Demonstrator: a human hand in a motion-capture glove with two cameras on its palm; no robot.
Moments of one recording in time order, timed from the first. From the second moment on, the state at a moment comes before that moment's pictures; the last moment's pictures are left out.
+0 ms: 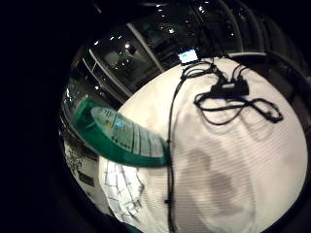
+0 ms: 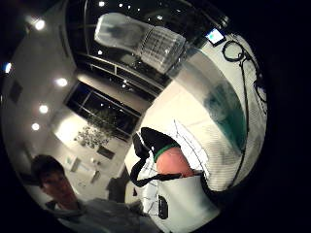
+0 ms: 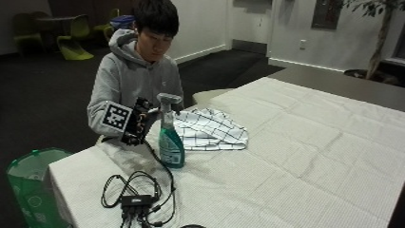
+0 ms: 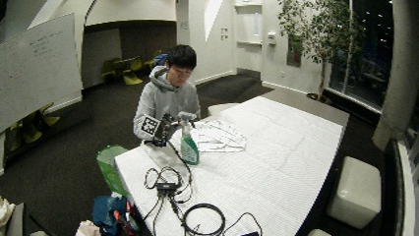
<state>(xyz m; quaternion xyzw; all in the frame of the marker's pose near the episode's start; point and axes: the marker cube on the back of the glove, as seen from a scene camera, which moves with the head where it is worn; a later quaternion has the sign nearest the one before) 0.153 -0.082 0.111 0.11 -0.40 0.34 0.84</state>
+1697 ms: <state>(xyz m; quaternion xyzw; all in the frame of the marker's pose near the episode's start) 0.072 -0.273 0.075 -0.38 -0.32 -0.01 0.87</state>
